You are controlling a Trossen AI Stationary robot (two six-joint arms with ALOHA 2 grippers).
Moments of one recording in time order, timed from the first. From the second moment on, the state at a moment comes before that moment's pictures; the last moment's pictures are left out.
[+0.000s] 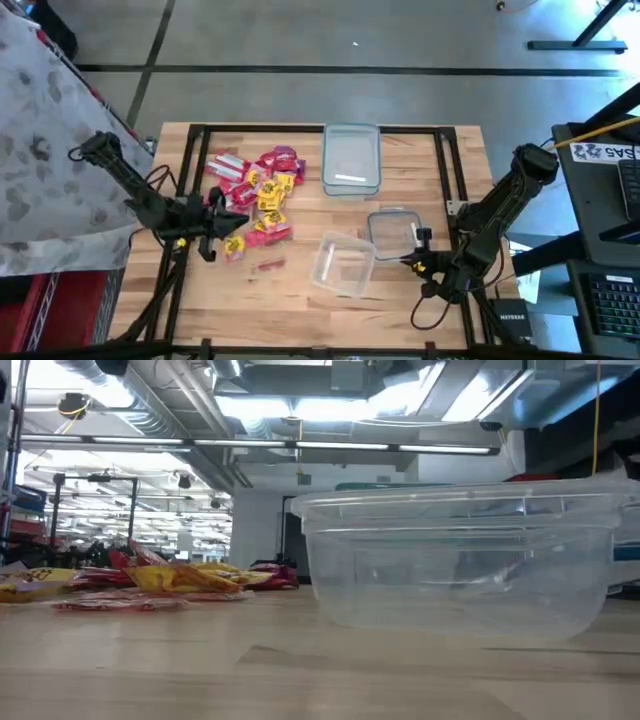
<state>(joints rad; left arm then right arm) -0.74 0.73 0.44 0.49 -0.89 -0.21 1.00 1.23 0.56 -0.57 0.67 0.73</state>
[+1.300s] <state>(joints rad) -0.70 0.72 0.44 -0.27 -0.88 -0.32 1.00 1.23 0.56 -0.49 0.66 0.70</state>
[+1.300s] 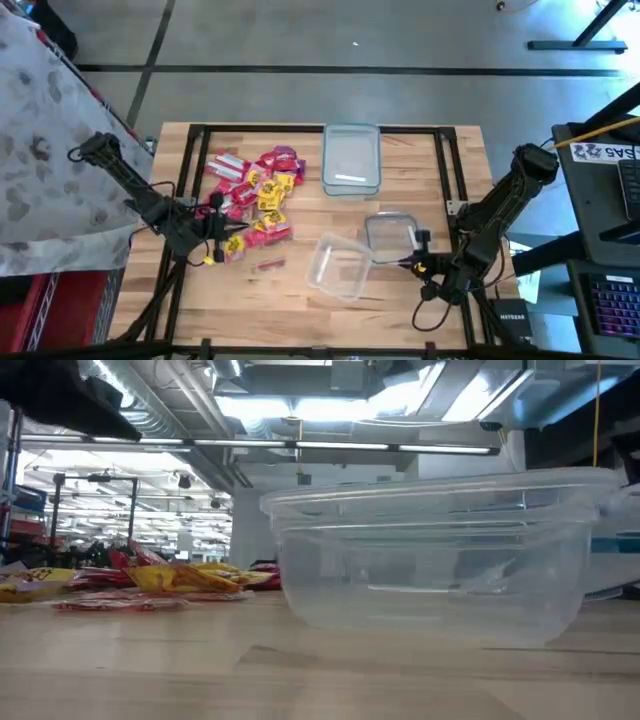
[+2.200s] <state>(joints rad) -0.47 0.76 0.44 0.29 -0.86 -0.59 0.95 1.20 0.75 -1.13 0.40 0.94</state>
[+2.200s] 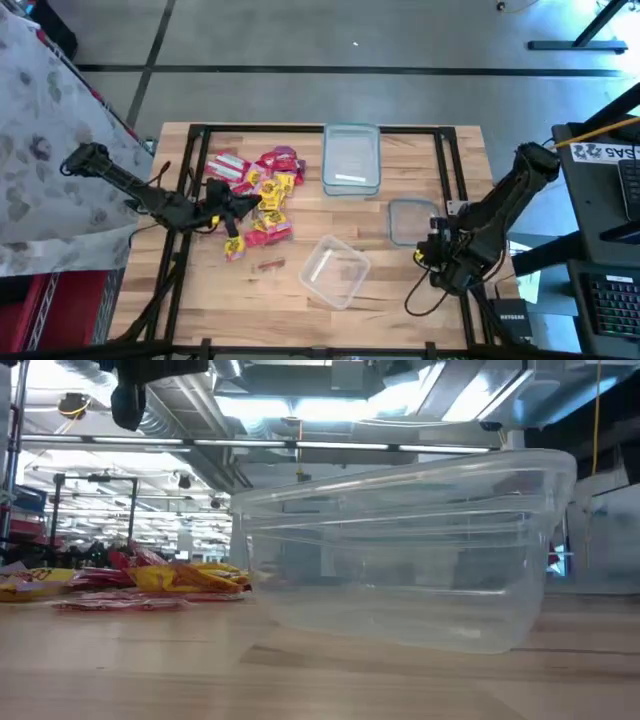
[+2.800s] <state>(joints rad) -0.51 1.11 0.98 -0.81 -0.46 -0.79 0.76 1.21 0.87 -0.70 0.71 0.43</state>
